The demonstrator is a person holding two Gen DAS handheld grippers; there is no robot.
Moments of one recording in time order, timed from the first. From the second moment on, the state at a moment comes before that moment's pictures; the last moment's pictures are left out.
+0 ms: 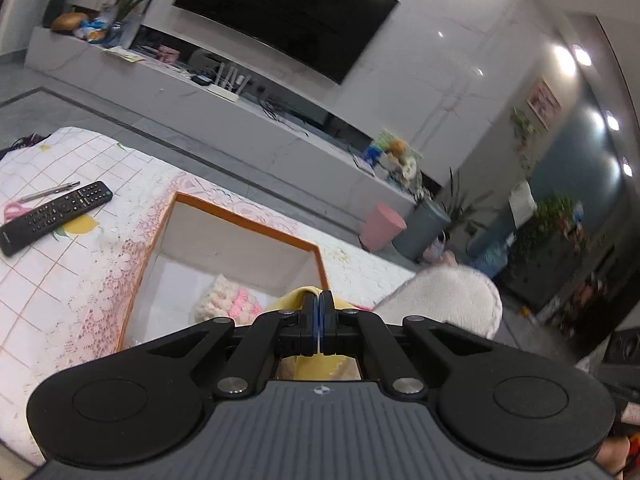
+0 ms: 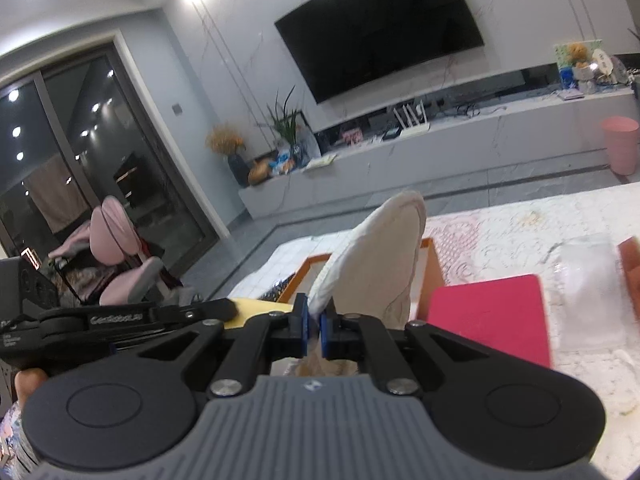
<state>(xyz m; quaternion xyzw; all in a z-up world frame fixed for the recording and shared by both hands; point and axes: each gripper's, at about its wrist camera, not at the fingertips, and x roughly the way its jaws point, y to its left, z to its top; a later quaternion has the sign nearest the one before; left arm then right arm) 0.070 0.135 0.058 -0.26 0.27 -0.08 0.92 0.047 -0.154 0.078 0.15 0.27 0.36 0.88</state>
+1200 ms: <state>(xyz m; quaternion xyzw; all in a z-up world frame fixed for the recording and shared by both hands) 0.071 0.151 0.053 -0.18 0.27 0.03 0.95 0.072 -0.089 0.078 0.07 0.29 0.34 0.89</state>
